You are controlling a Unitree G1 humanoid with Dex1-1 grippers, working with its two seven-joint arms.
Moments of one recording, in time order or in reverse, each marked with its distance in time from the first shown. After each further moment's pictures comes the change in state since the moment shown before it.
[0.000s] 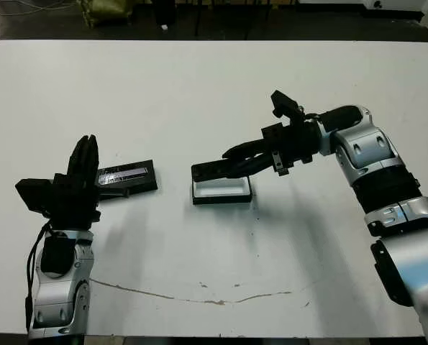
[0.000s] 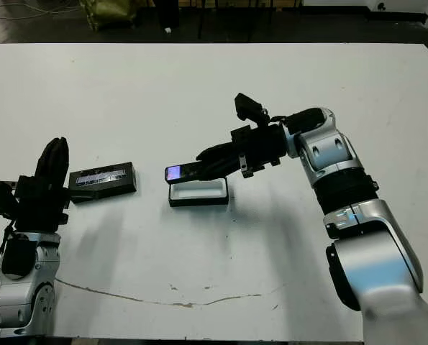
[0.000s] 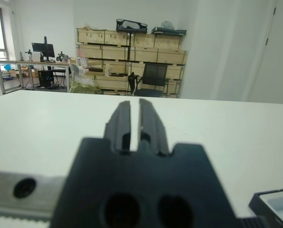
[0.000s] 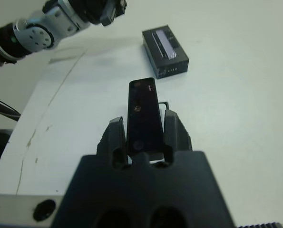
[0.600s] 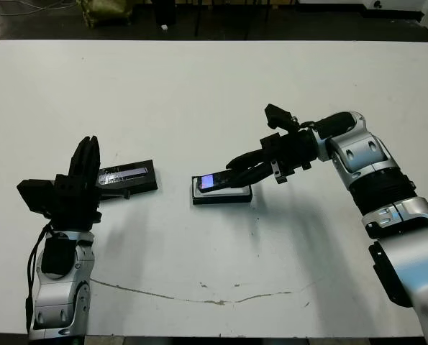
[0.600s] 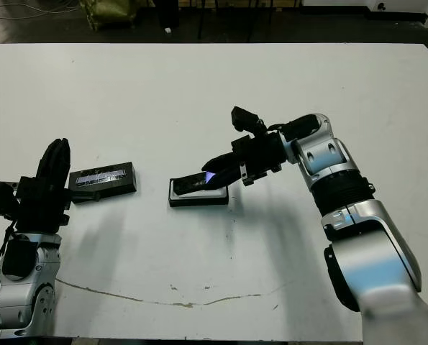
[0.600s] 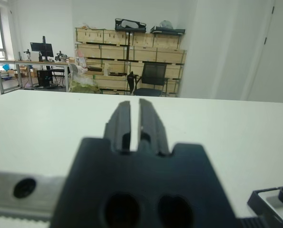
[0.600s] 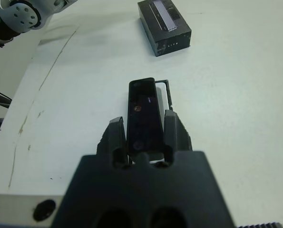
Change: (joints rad) left arm 0.005 0.000 -0.001 0.001 -0.001 -0.001 -0.001; right arm 0.000 0.005 0.021 0.062 -0.062 -0.036 0.001
